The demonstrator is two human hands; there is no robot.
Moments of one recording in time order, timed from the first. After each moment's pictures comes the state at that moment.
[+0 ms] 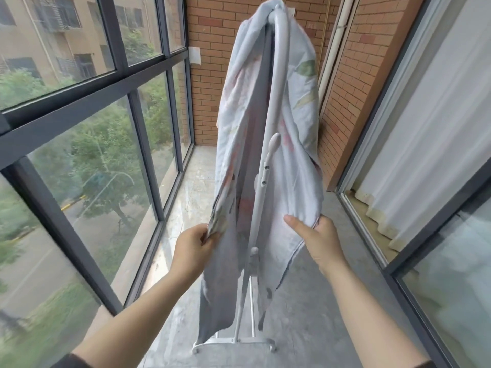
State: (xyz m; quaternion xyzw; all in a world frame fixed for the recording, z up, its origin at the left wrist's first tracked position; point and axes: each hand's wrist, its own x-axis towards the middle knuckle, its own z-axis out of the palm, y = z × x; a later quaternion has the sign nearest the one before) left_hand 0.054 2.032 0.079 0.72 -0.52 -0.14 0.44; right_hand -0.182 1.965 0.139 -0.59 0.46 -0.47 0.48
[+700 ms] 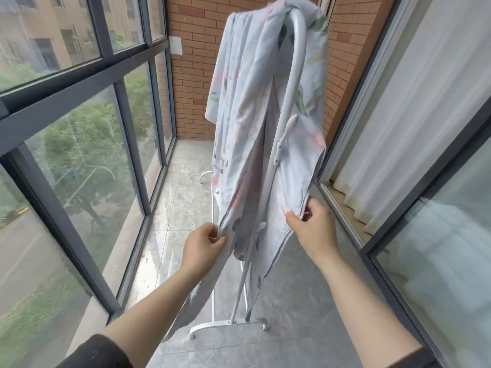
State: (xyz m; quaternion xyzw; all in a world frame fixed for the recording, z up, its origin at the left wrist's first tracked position) left_hand 0.062 2.081 0.056 0.71 -0.52 -0.23 0.43; right_hand -0.158 2.032 0.133 -0.68 0.54 -0.44 0.23
